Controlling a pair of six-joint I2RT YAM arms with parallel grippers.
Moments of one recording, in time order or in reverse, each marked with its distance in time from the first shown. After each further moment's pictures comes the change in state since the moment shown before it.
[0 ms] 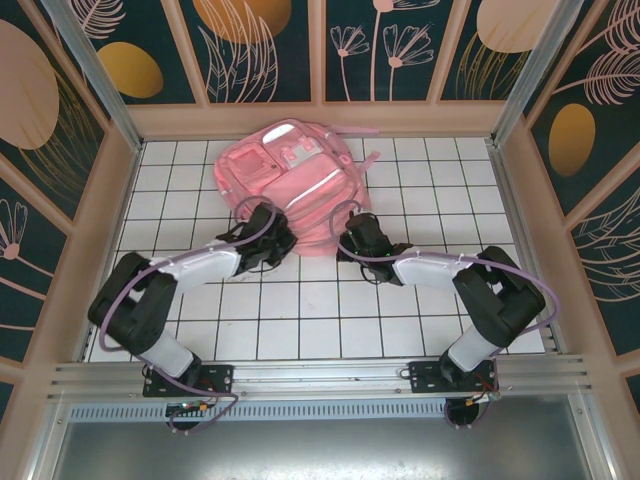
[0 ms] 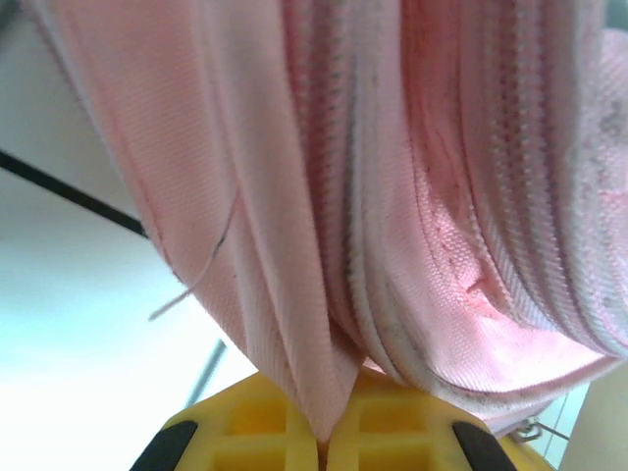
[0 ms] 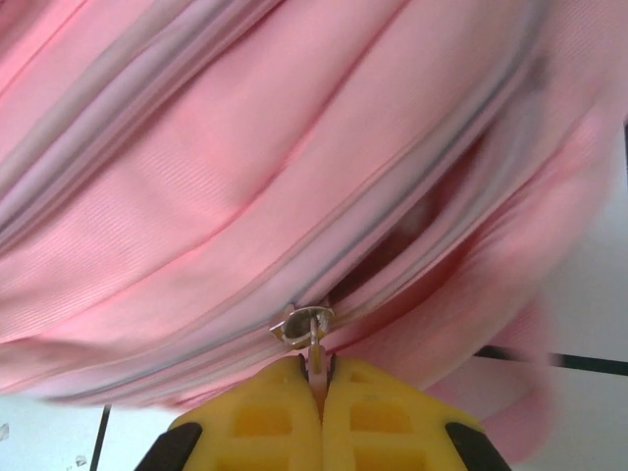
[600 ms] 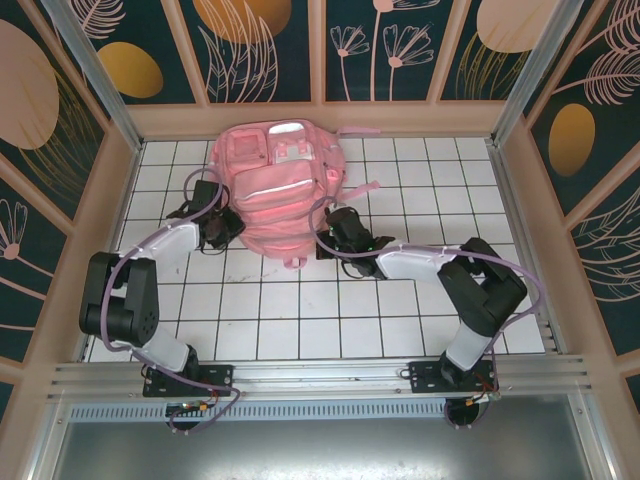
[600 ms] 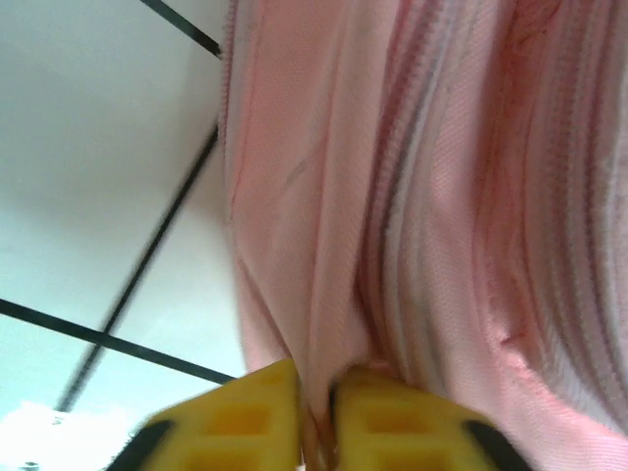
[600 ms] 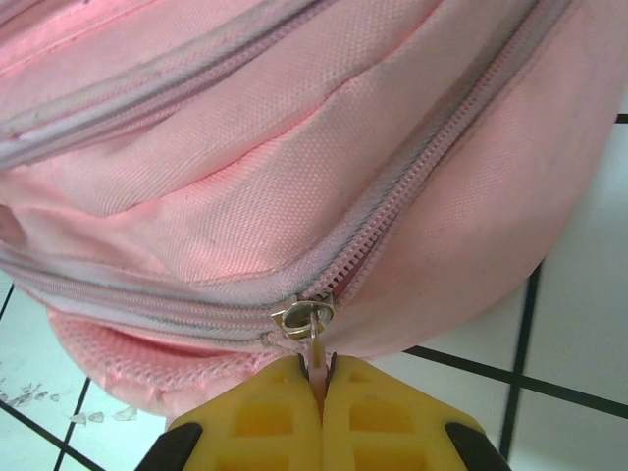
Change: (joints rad) left arm 0.402 0.028 0.132 -0.281 0.078 0.491; right arm 0.083 0.105 0.148 0.001 -0.085 -0.023
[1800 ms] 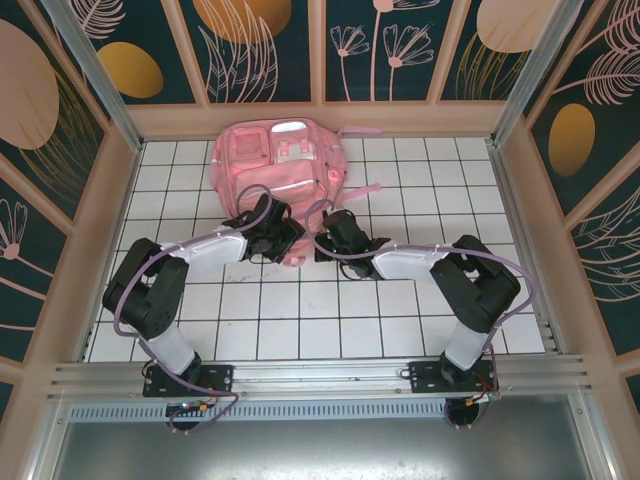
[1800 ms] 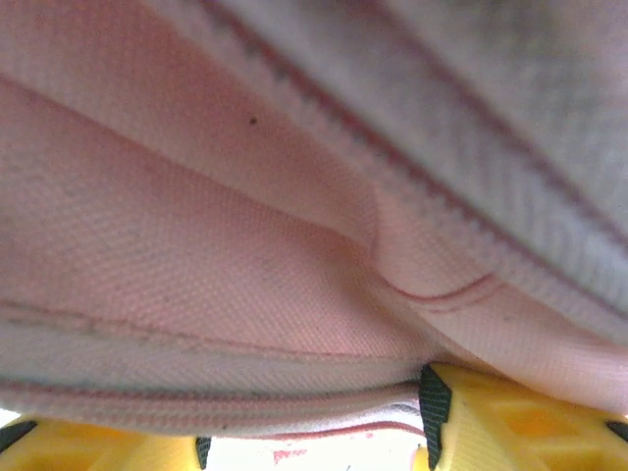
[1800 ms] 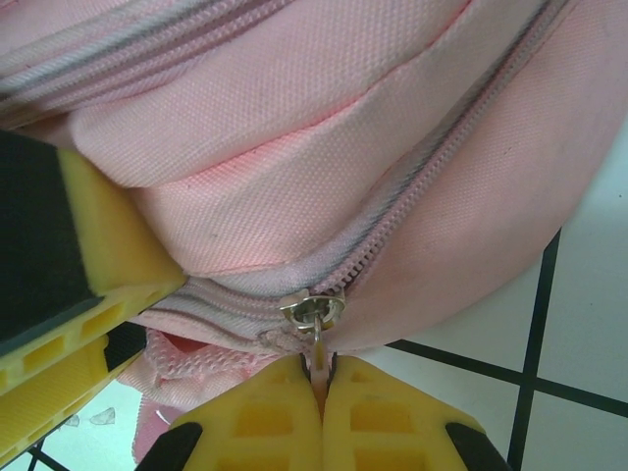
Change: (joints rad) left arm -0.390 0.118 0.034 0.147 0.002 -0.510; right arm 0.010 0.034 -0.002 0.017 0.011 0.001
